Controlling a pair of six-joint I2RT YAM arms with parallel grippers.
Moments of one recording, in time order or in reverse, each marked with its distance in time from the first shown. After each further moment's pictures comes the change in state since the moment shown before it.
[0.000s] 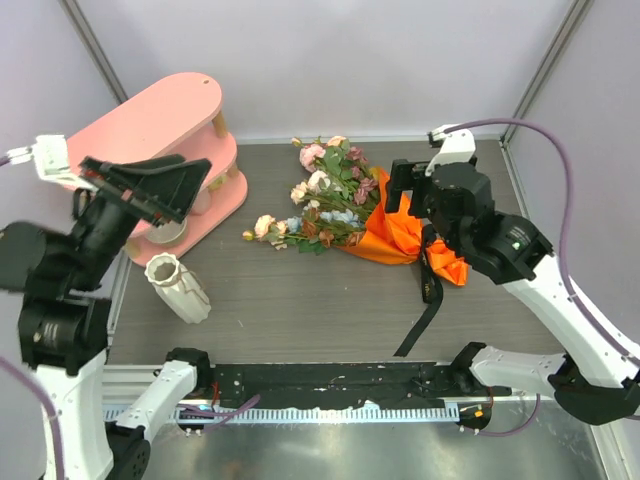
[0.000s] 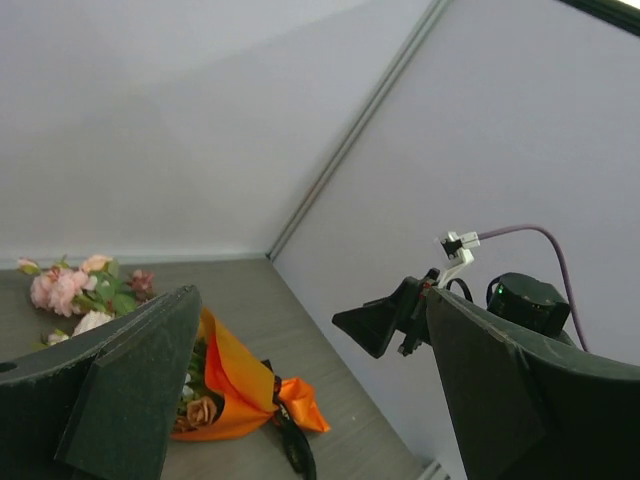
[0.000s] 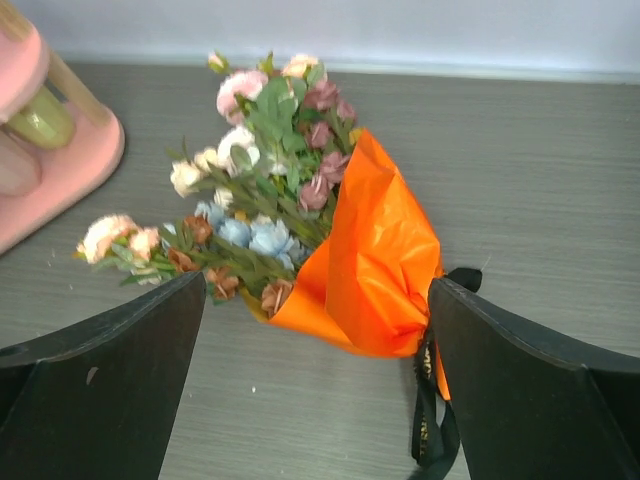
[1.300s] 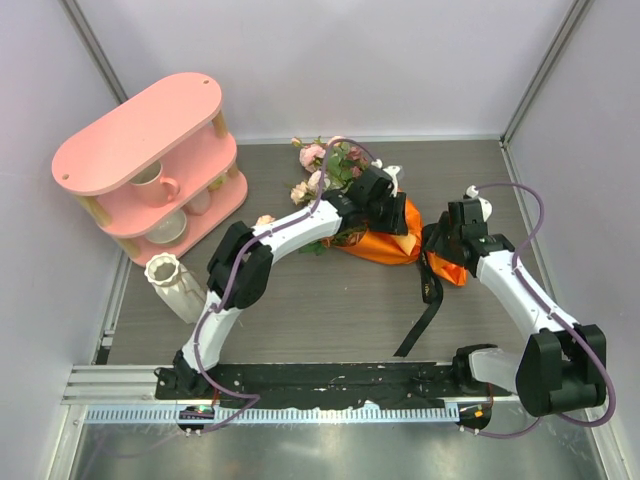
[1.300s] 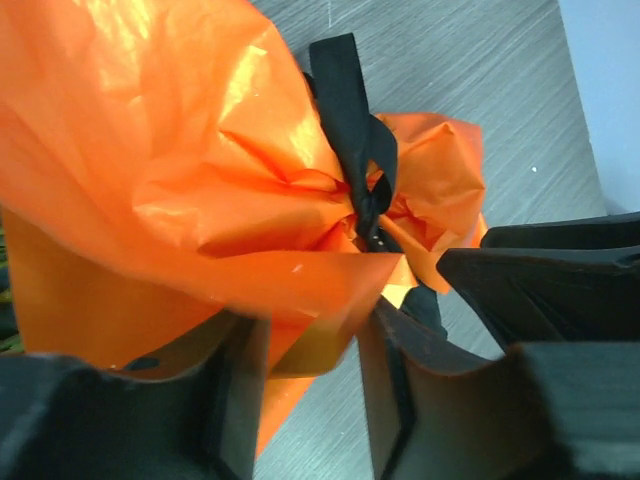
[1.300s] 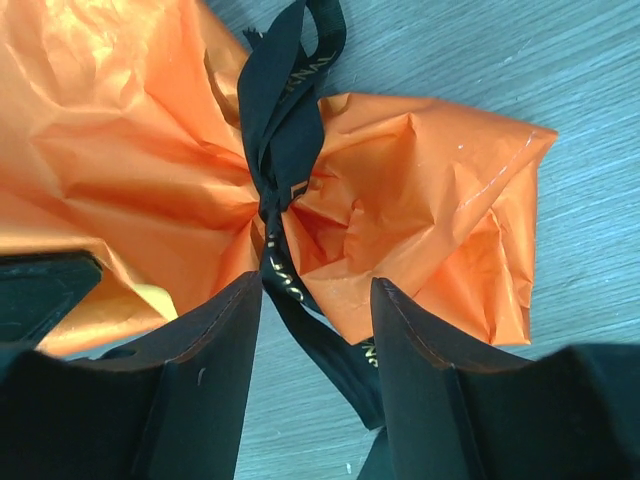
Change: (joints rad) left arm -0.705 1.408 0.262 0.132 -0.158 0.145; right arm -0.620 0.066 -0.726 0.259 -0.418 0.268
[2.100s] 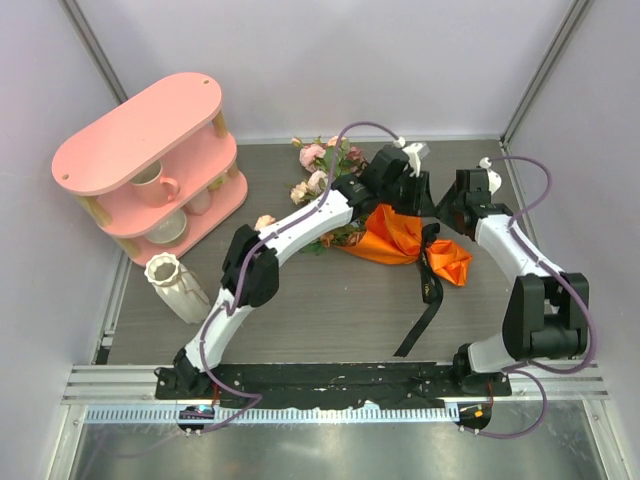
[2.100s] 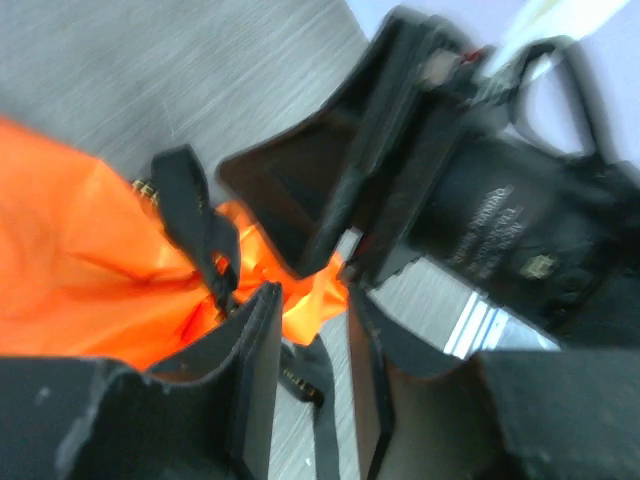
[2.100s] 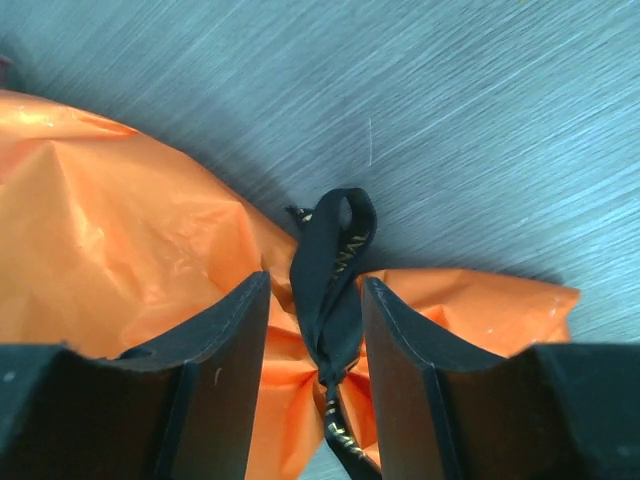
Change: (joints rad) left arm -0.031 0.083 0.369 -0.004 0.124 -0.034; right arm -0.096 0.253 0.208 0.132 0.014 0.062
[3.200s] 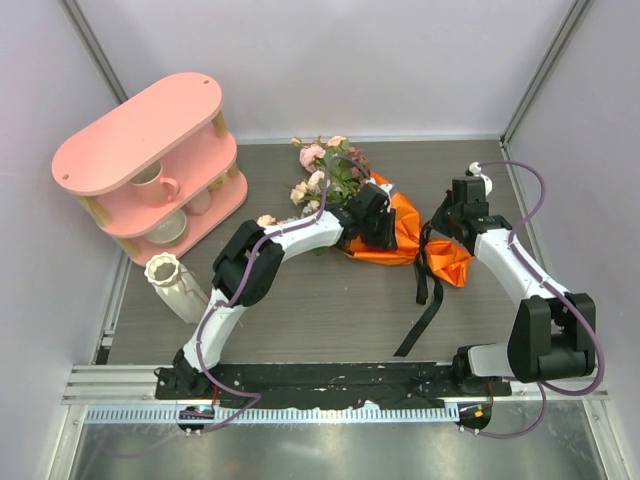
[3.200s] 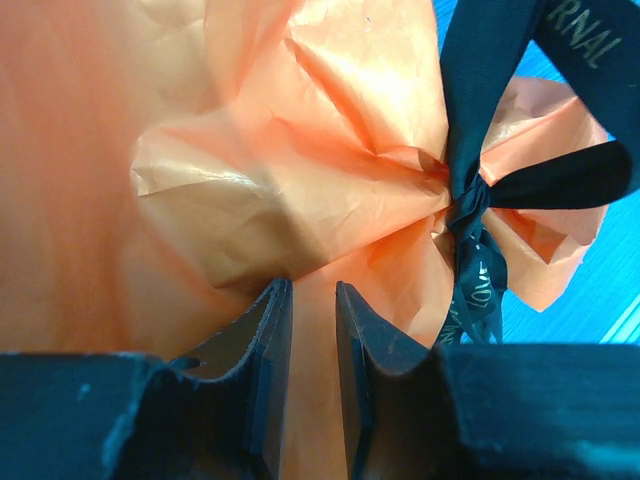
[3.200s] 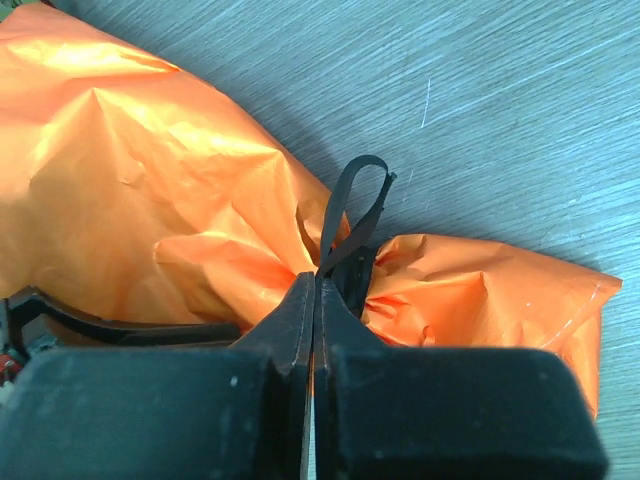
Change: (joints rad) left arm 0.037 -0.034 -0.492 0.080 -0.133 -0.006; right arm 0.046 -0.079 -0.082 0.048 -0.079 -0.068
